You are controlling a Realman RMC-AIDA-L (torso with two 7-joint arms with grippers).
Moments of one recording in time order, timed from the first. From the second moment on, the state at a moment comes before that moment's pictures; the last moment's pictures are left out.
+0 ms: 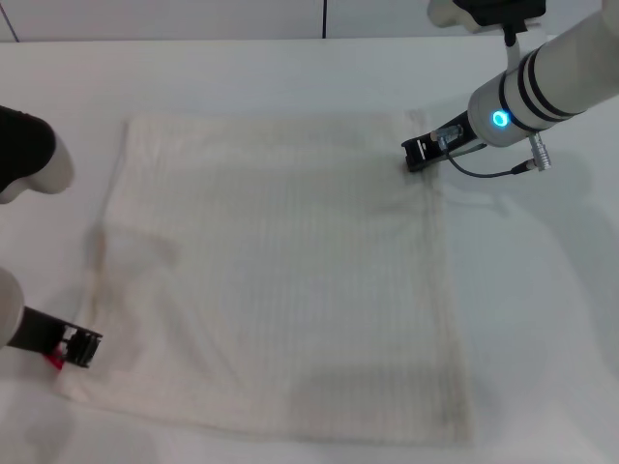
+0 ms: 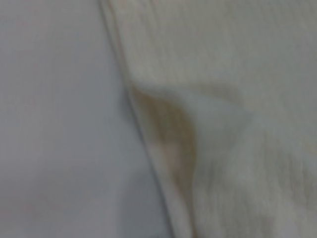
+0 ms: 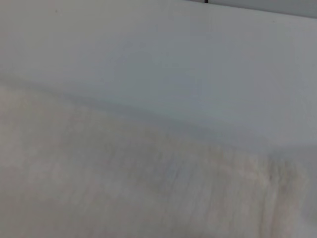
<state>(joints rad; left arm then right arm) -0.19 -2.04 -1.33 -1.96 2.89 -1.71 -0.05 0.95 2.07 -1.27 -0.54 -2.58 -0.87 2.80</state>
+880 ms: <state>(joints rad) -0.35 -2.06 -1.24 -1.67 2.89 -1.52 -0.05 0.95 2.07 -1.27 -0.54 -2.58 -0.88 2.80</state>
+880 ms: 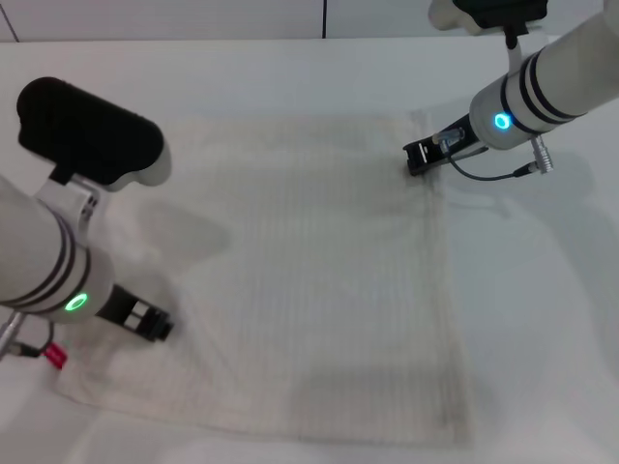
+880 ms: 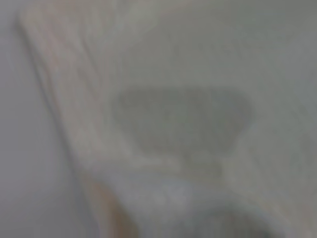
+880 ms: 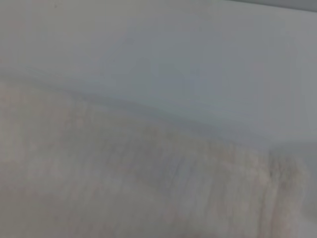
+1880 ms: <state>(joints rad) -0.22 -2.06 -1.48 -1.82 2.89 -0.91 0.27 0.59 2.08 -1.47 -1.14 -2.50 -0.82 2.78</state>
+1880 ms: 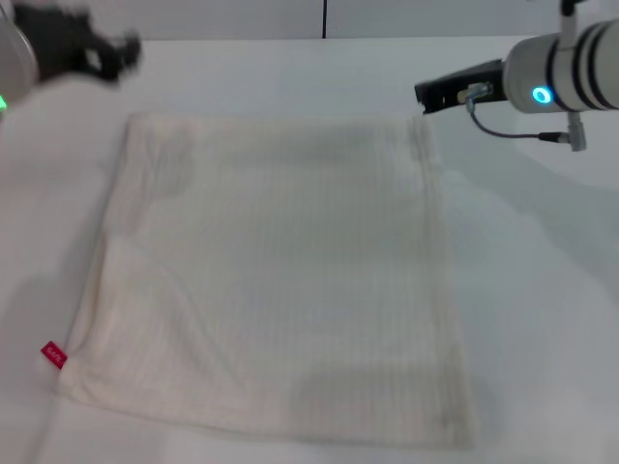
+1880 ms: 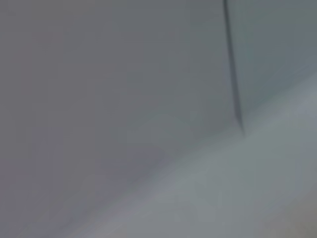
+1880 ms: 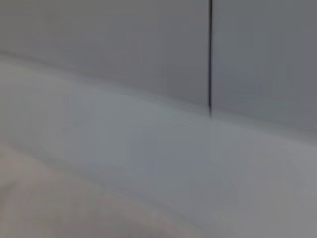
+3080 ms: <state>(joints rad) -0.18 -2.07 -1.46 -0.41 2.70 1.19 0.07 0.07 2.09 -2.27 -0.43 -2.26 1.55 2.89</state>
